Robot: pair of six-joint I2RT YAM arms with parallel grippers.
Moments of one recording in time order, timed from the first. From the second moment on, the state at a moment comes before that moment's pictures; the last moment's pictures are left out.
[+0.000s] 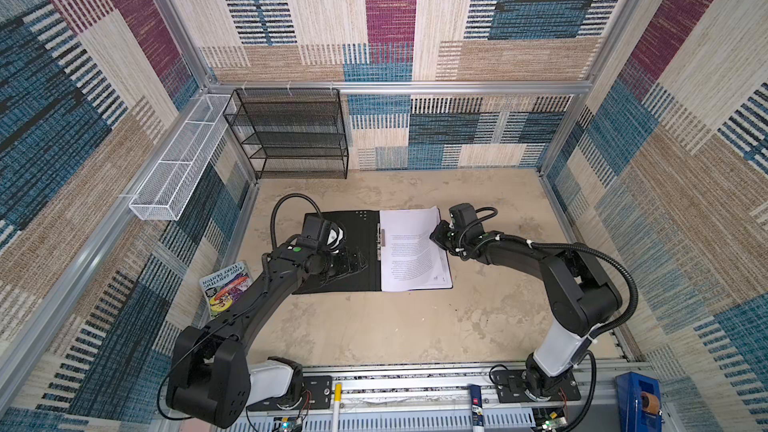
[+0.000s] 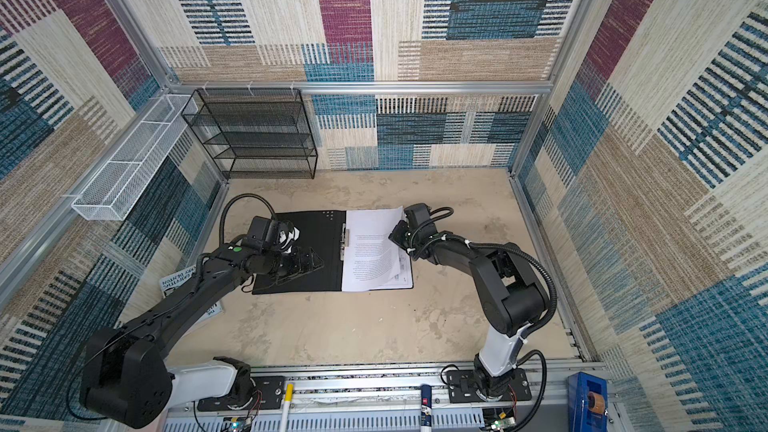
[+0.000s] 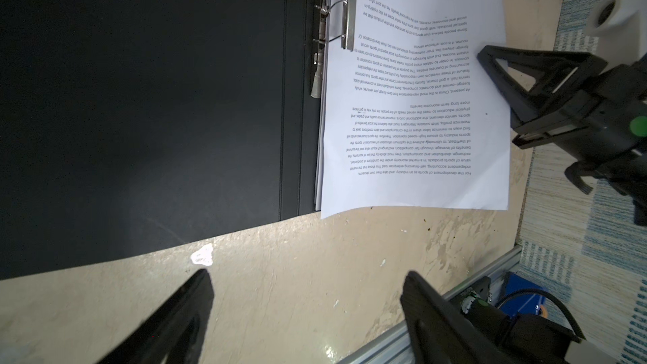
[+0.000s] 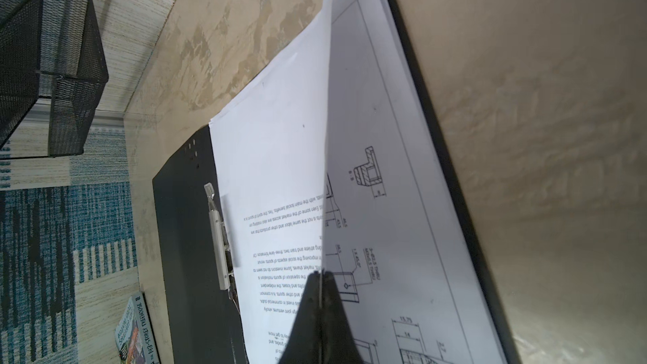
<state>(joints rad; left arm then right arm) -0.30 1.29 0.91 -0.66 0.39 -0.53 0.44 1.75 0.99 0.01 -0.15 0.97</state>
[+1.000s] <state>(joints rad) -0.37 1.74 1.00 -0.53 0.37 -0.66 0.37 1.63 1.04 -0.16 -0.02 0.78</state>
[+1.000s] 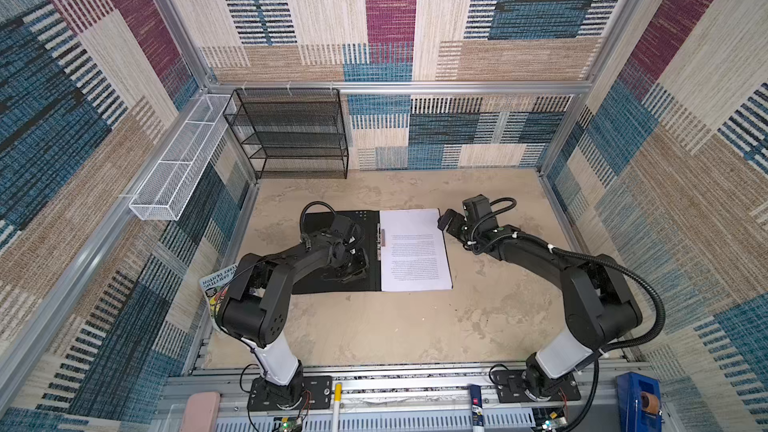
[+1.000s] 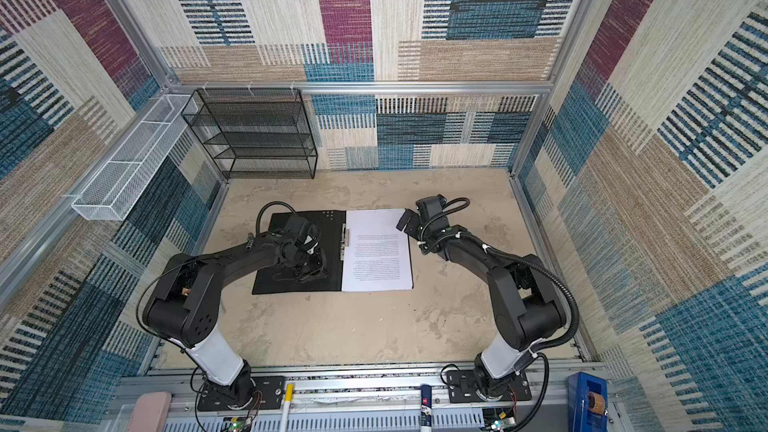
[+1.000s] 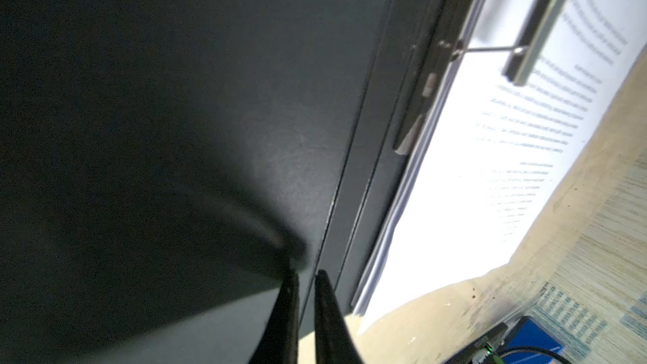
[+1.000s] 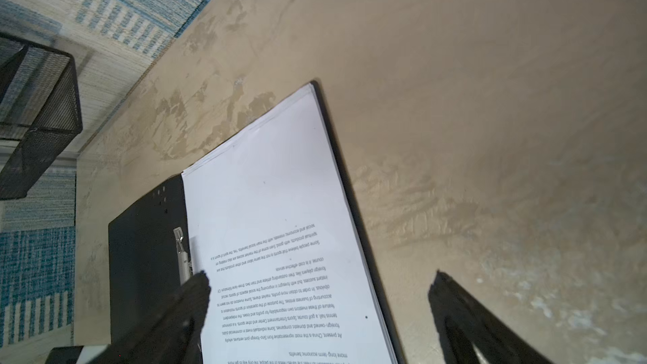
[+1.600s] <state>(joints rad) -0.52 1.77 1.02 -0.41 0.40 -0.76 0.41 2.05 1.58 -0.17 -0.49 0.37</state>
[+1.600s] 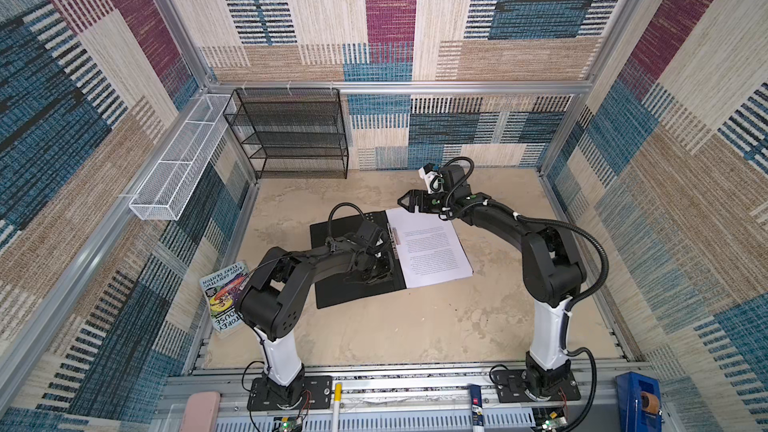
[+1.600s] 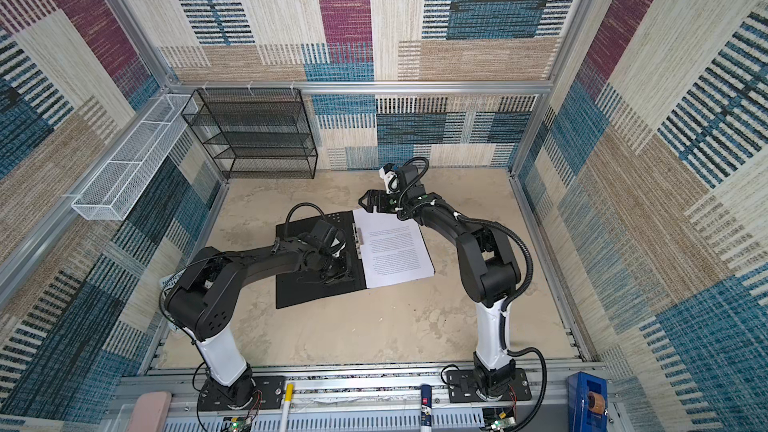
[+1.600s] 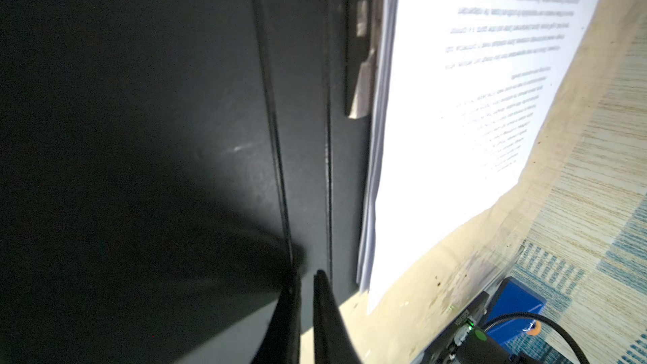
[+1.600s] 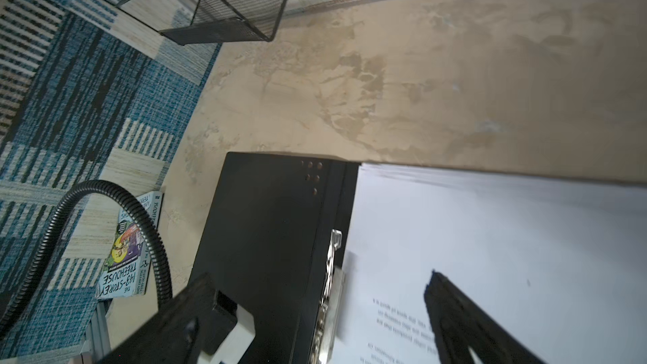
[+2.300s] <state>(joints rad) -0.27 1.80 1.04 -0.52 0.46 -0.74 0.47 2.39 1.93 -0.36 -0.65 0.22</state>
